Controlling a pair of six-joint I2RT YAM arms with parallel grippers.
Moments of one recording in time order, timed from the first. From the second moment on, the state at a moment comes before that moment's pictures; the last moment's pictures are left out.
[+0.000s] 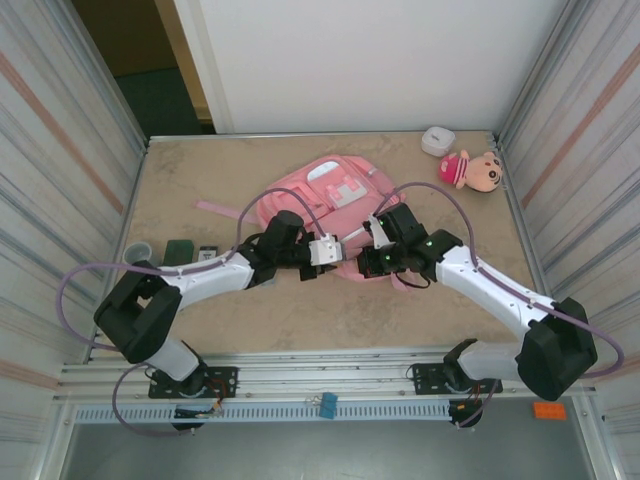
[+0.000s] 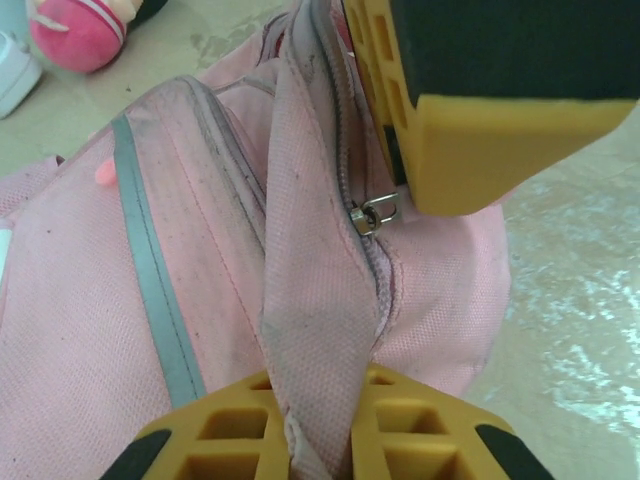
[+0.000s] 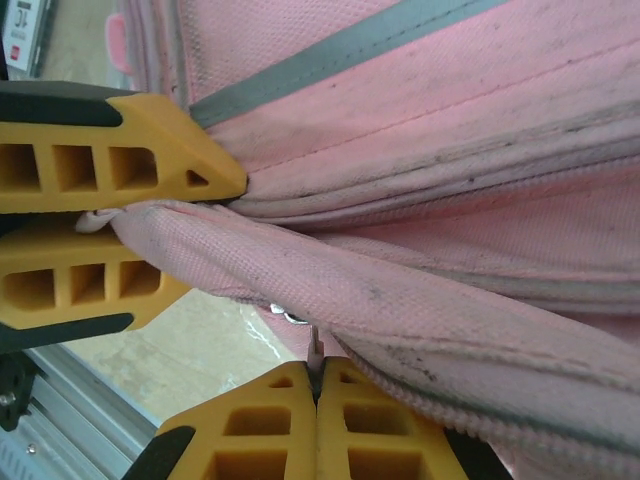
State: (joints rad) left arm -0.75 1.54 0.83 0.09 0.44 0.64; right arm 0.62 1.26 0.90 -0.62 -0.24 0.43
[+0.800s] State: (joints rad) left arm -0.71 1.52 0.83 0.08 0.49 0.52; right arm 0.65 1.13 0.85 -0.60 -0.05 0.43
